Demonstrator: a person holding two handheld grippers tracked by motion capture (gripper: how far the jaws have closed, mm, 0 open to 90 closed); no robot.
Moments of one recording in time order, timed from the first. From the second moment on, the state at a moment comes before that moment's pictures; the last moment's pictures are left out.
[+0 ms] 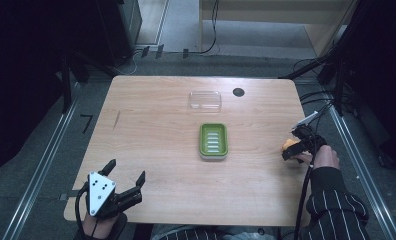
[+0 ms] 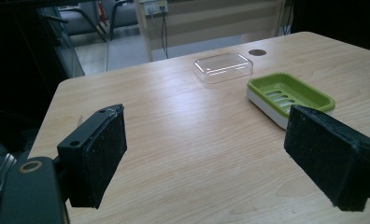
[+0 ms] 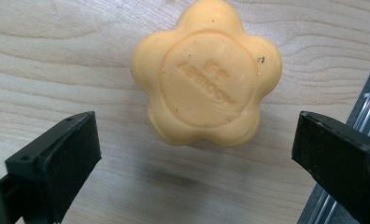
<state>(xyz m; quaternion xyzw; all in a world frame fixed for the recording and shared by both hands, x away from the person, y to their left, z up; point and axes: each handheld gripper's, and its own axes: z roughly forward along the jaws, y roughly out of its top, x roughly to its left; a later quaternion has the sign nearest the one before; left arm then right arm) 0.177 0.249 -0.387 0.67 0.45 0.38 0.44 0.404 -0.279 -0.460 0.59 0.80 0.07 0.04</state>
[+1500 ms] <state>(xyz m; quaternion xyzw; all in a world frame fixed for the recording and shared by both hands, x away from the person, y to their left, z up) 0.176 0.250 -0.386 0.67 0.45 0.38 0.44 0.408 -0.277 -0.466 0.58 0.81 0.06 0.06</state>
